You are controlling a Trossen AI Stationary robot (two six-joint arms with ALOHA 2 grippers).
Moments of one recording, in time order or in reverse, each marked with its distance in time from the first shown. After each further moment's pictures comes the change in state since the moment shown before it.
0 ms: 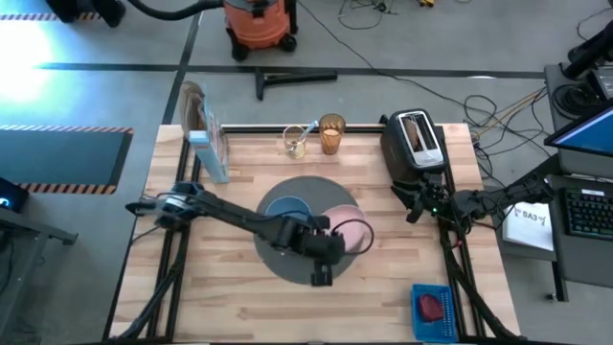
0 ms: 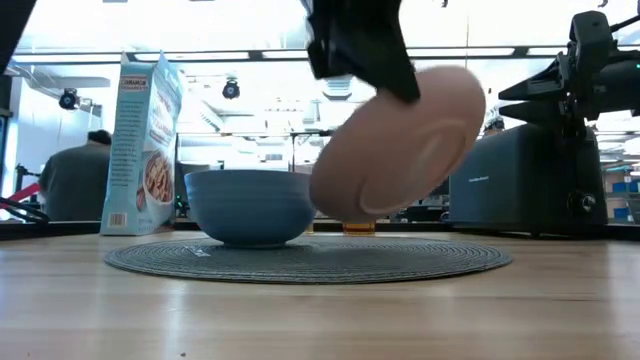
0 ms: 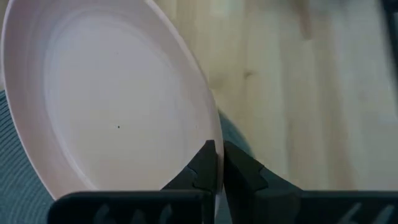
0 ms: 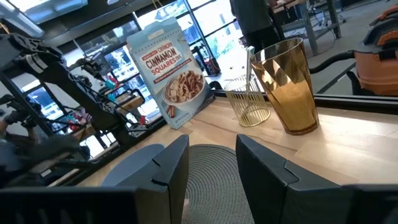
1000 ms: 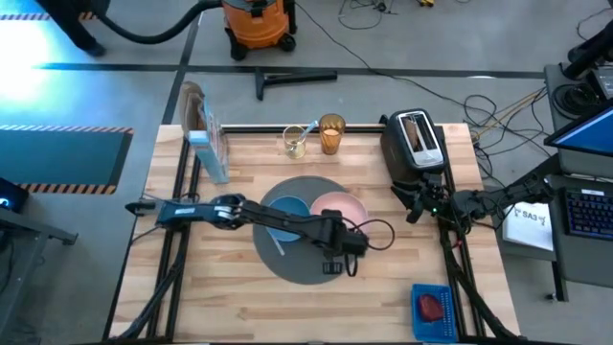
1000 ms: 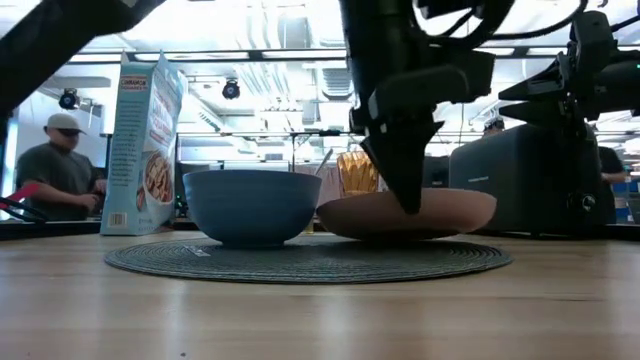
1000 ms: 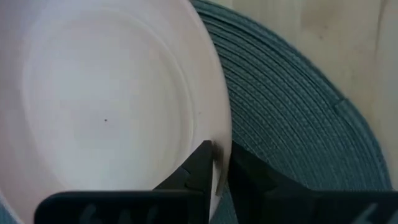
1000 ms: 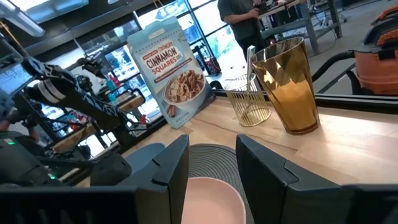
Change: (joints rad) left arm 0.091 0.433 0.560 -0.493 -0.035 0.108; right arm 0.000 0.000 0.000 -0.002 -0.004 0.000
